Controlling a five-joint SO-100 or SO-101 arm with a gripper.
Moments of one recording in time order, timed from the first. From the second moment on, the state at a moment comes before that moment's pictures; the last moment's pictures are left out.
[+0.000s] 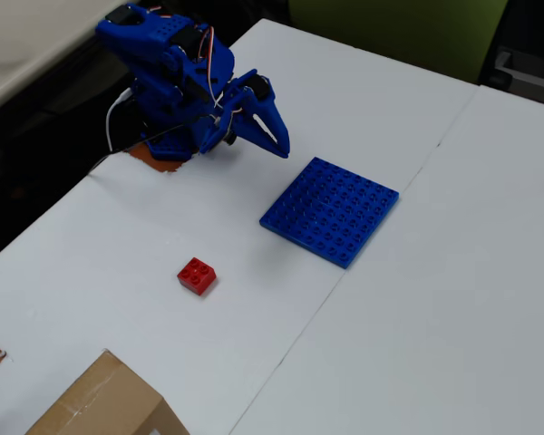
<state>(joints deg) -0.8 161.5 152.0 38.3 -26.1</state>
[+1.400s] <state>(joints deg) 38.4 84.6 88.9 64.2 -131.3</state>
